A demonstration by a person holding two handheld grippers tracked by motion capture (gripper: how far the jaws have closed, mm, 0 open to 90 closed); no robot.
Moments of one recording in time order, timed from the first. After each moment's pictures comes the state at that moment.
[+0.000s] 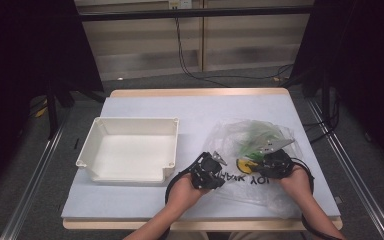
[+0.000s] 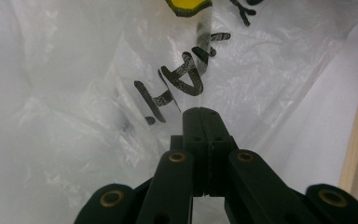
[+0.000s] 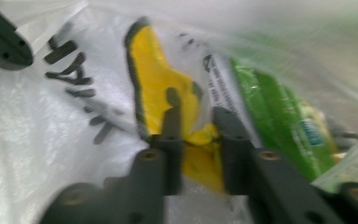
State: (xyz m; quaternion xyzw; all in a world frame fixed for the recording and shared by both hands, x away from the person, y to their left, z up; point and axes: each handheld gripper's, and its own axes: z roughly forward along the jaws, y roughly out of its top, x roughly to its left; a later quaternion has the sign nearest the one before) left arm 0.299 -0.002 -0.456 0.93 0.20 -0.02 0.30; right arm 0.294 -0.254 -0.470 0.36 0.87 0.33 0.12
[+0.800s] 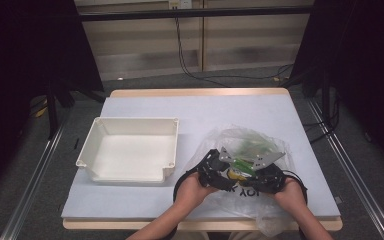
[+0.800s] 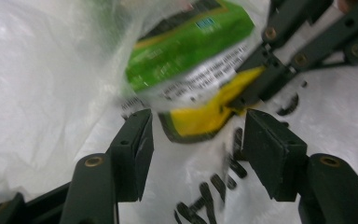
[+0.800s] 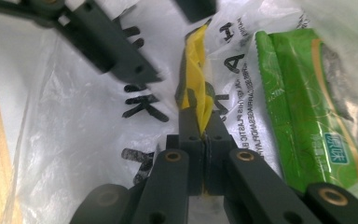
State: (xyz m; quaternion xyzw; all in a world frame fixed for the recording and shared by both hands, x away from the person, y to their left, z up) left arm 0.298 -0.022 -0.451 0.92 0.17 0.05 0.35; right arm 0.263 -0.224 -0.475 0.30 0.89 0.35 0.07
